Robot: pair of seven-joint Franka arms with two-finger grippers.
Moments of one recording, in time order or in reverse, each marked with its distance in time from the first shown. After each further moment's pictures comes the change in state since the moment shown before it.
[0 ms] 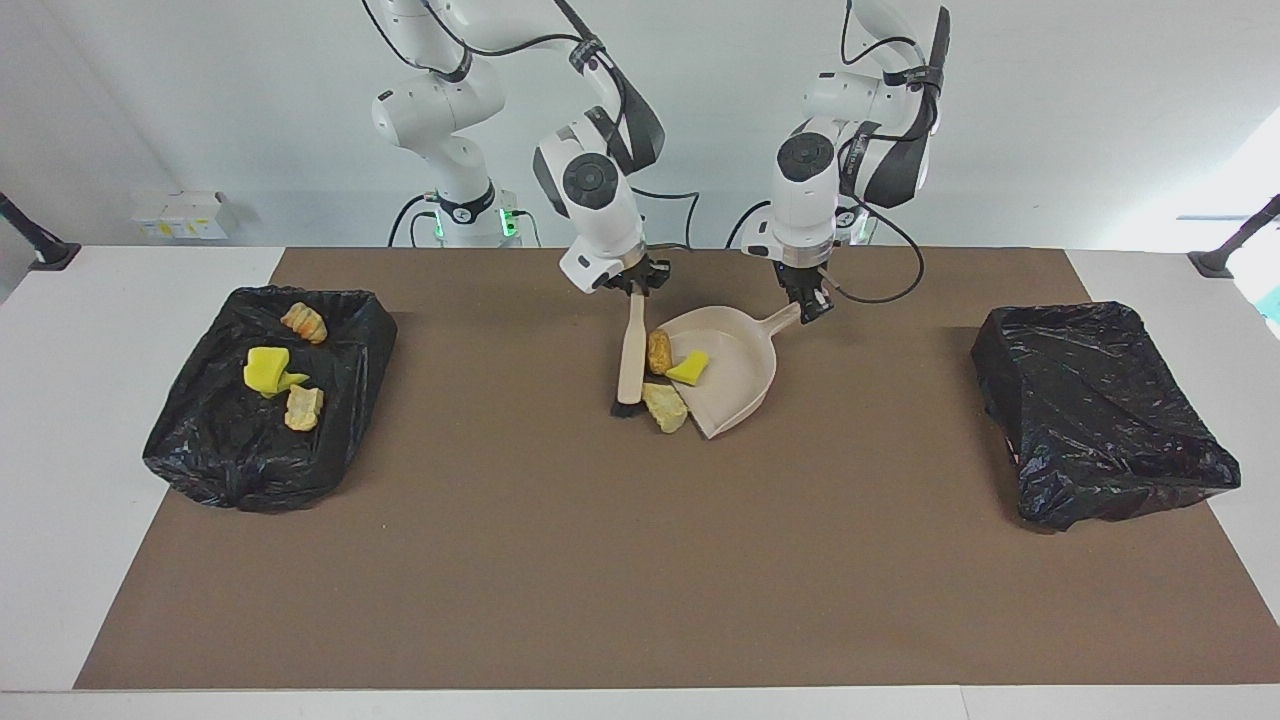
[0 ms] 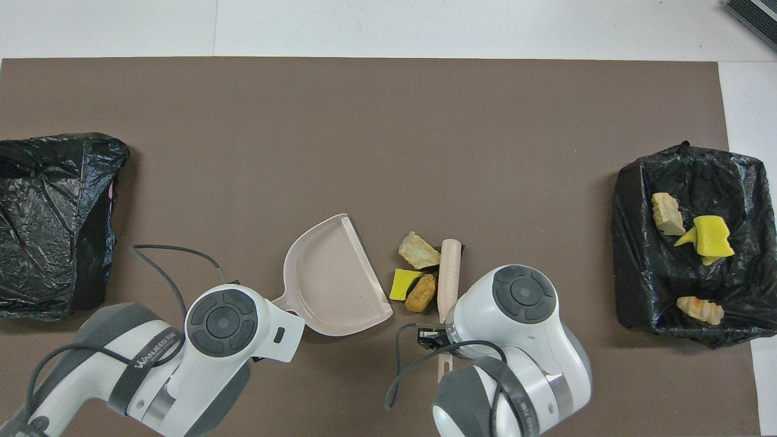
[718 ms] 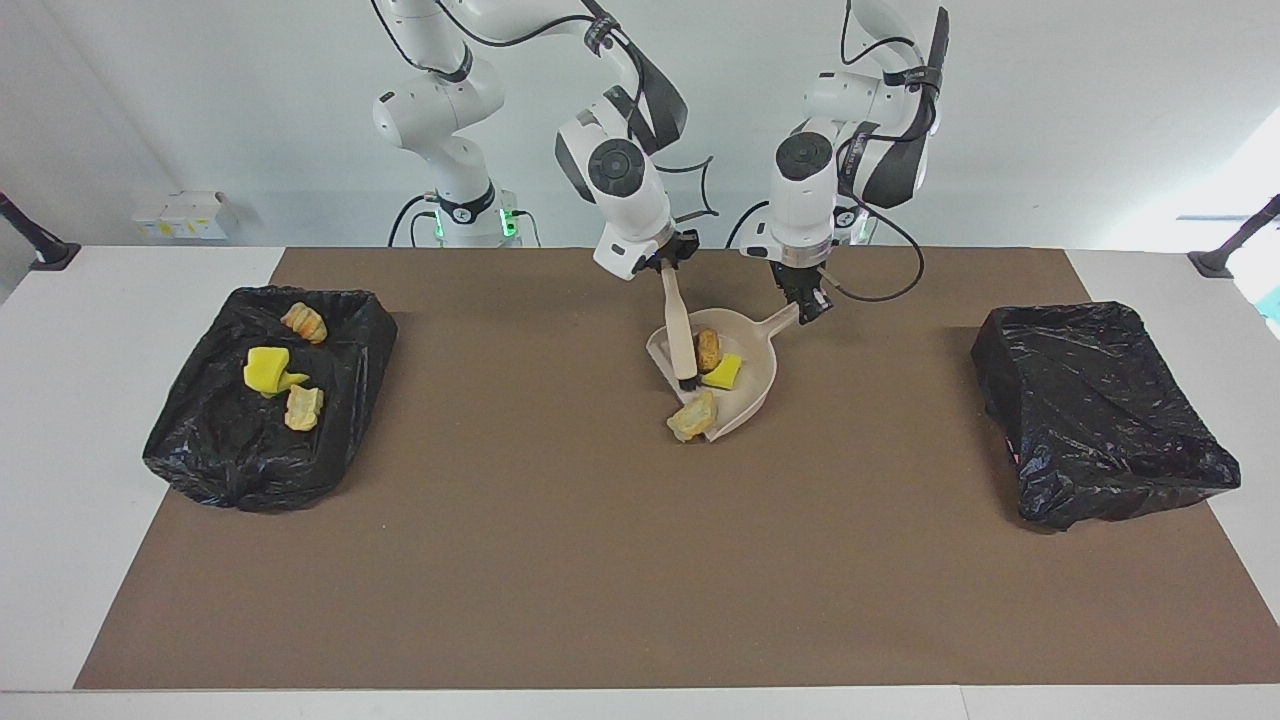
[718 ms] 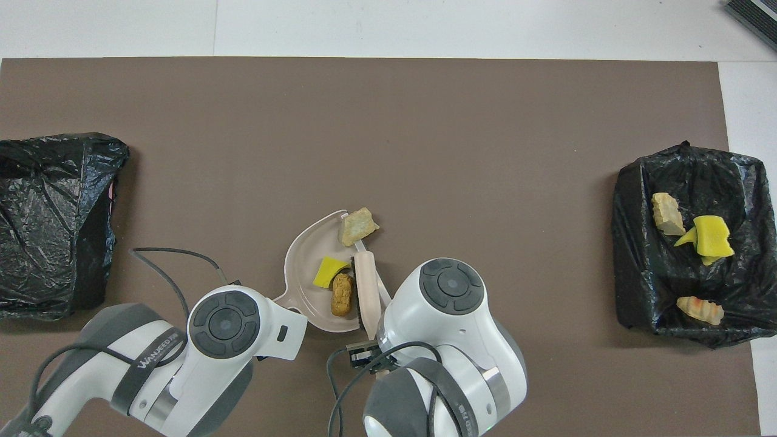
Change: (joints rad) left arm -0.004 0.003 0.000 0.000 0.000 0.011 -0.048; right arm 0.012 -0.060 -0.010 0.043 -0.013 -0.177 -0.230
